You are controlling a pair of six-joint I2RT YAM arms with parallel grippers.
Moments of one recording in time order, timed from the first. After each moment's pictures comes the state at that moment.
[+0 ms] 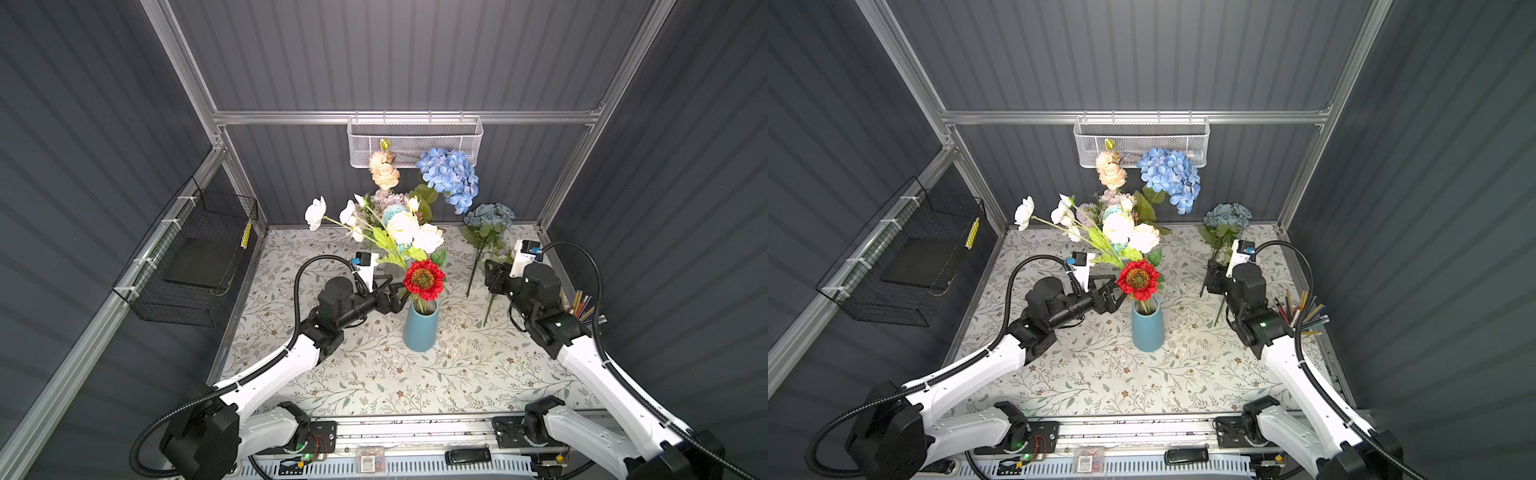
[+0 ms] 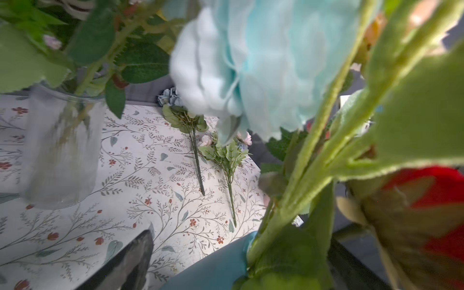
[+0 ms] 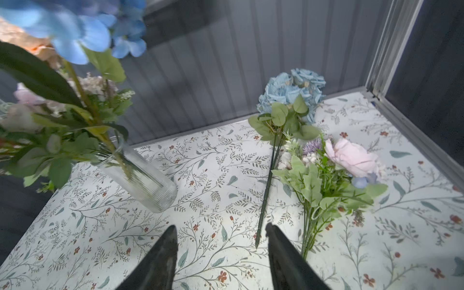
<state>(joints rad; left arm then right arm) -0.64 1.16 0.69 0.37 0.31 -0.55 0.31 1.01 0.79 -0.12 0.16 0.40</state>
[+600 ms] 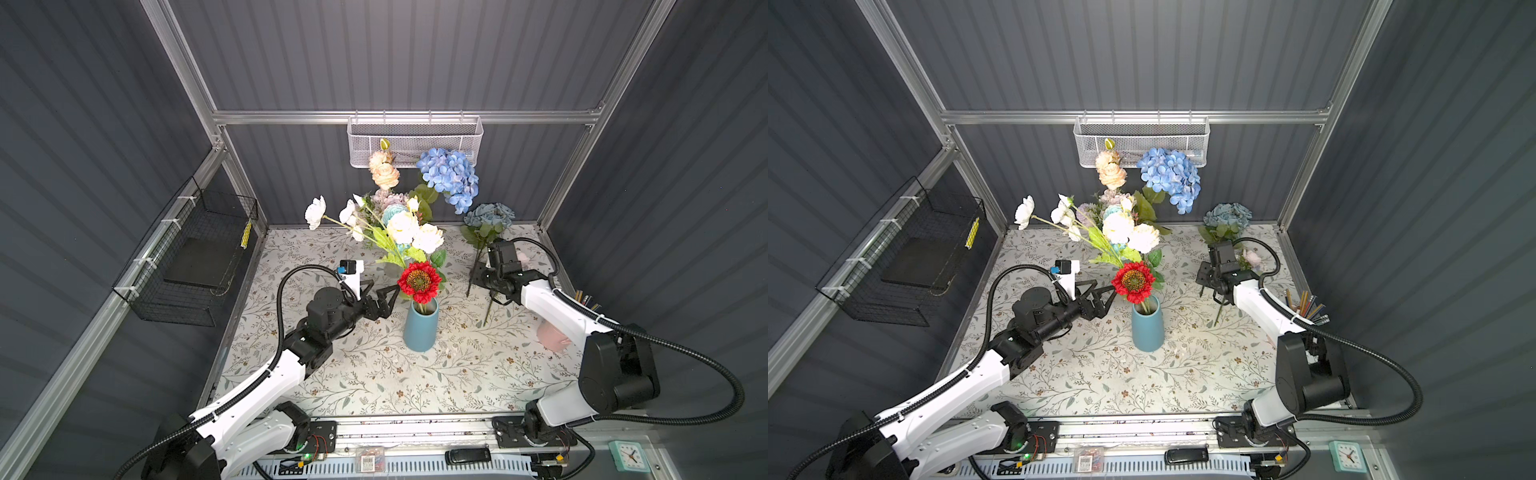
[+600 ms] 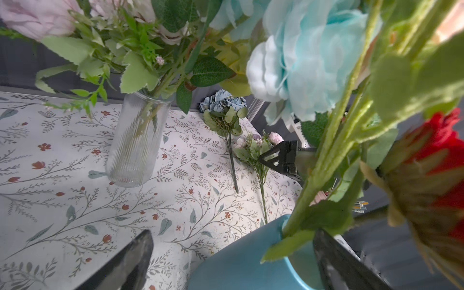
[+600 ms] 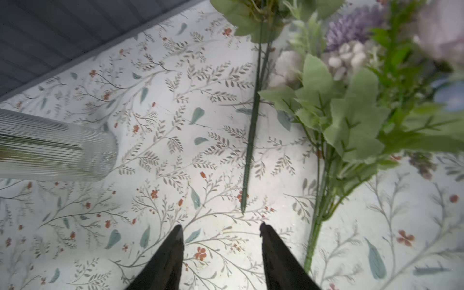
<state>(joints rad) -0.64 1.00 0.63 0.21 0.14 -0.49 0.26 1.51 1.05 -0.38 0.10 0.50</state>
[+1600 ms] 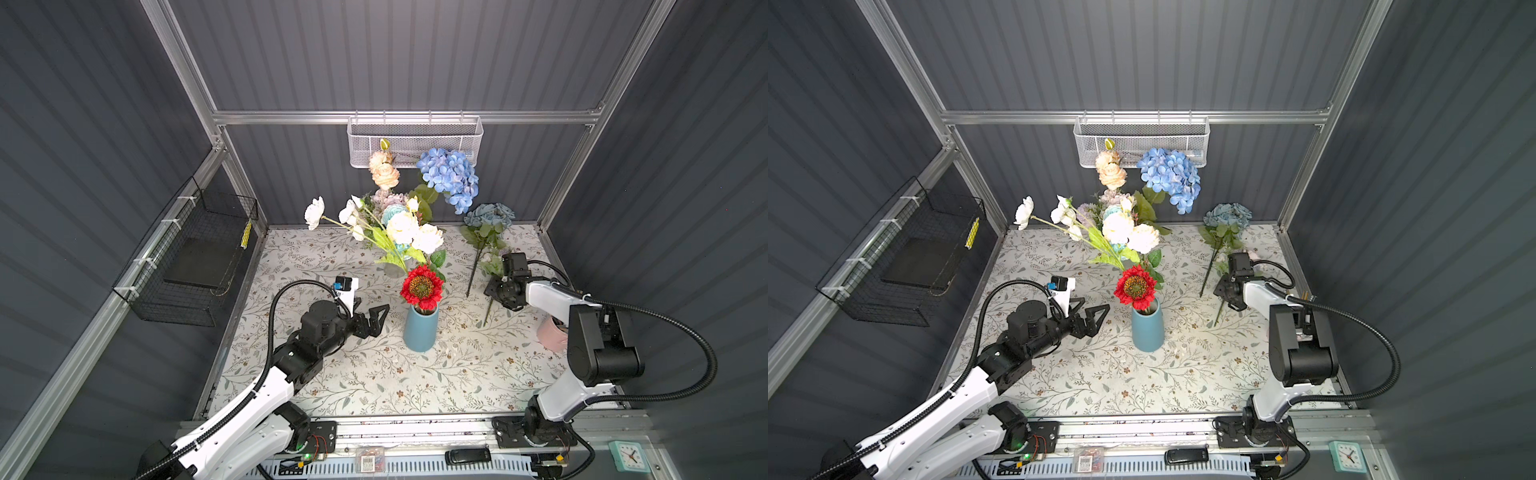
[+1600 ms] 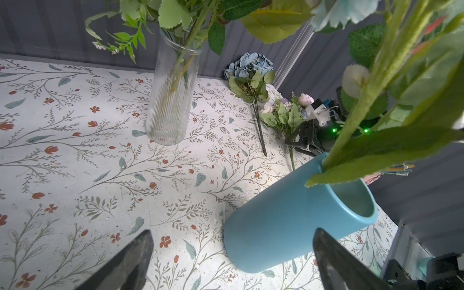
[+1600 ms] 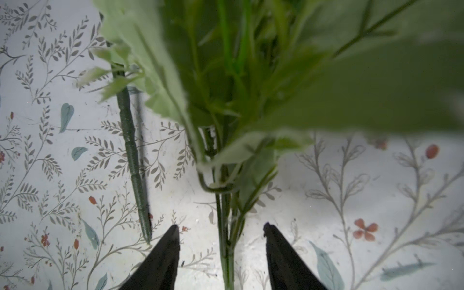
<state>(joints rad) -0.64 0.85 0.55 -0.01 0.10 -0.39 0.06 1.68 0.96 -0.31 0.04 0.56</state>
